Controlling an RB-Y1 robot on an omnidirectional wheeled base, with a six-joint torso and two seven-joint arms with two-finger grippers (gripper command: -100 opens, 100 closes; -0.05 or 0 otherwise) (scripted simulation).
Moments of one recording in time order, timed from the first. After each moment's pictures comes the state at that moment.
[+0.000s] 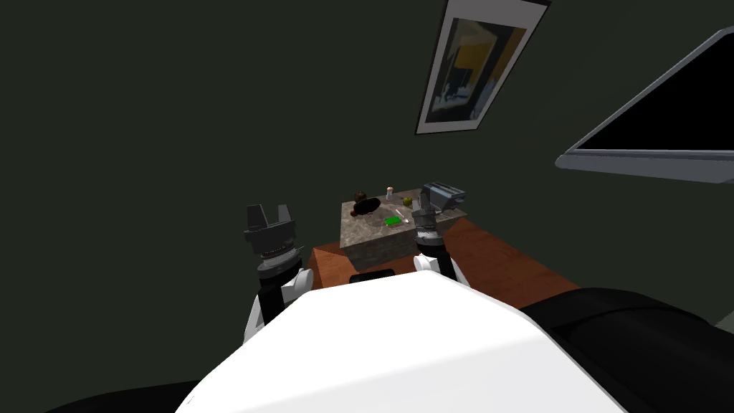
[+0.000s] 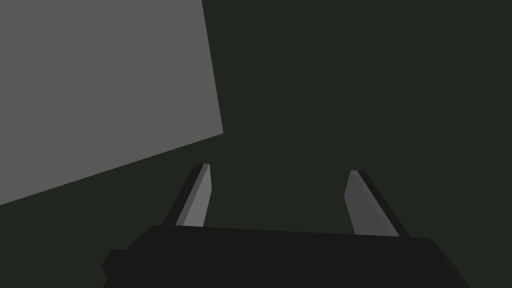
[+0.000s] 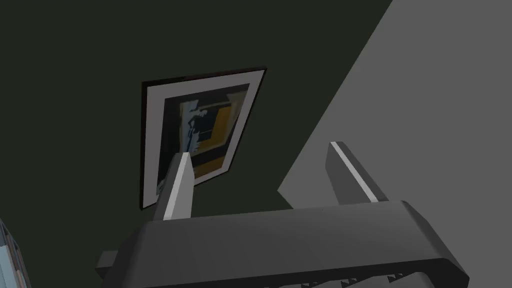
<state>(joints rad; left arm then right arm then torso) 0.48 0.05 0.06 -2.38 -0.06 -0.61 0.06 0.54 -0.03 0.07 -2.29 0.02 -0.45 0.15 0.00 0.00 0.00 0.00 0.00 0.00</state>
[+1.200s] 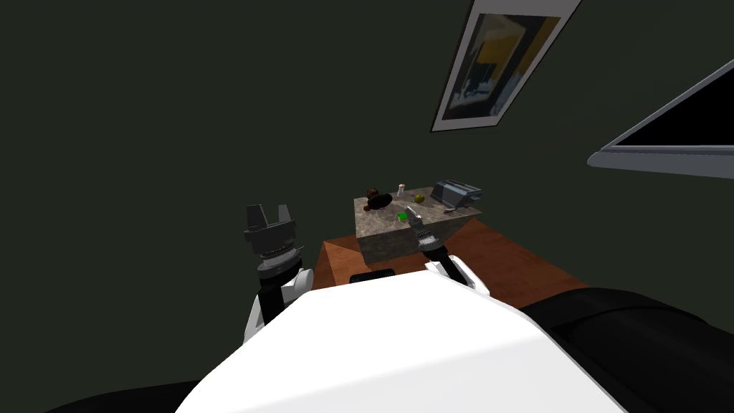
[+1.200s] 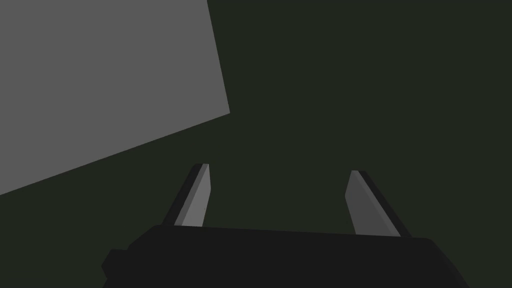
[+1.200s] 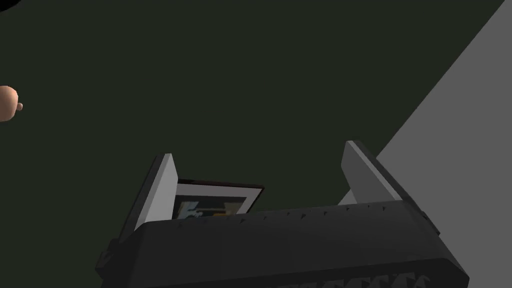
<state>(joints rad) 0.48 0.05 0.06 -2.38 -0.06 -0.61 0.06 0.55 -0.34 0.06 -2.14 0.10 -0.44 0.20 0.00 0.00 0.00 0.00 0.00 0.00</state>
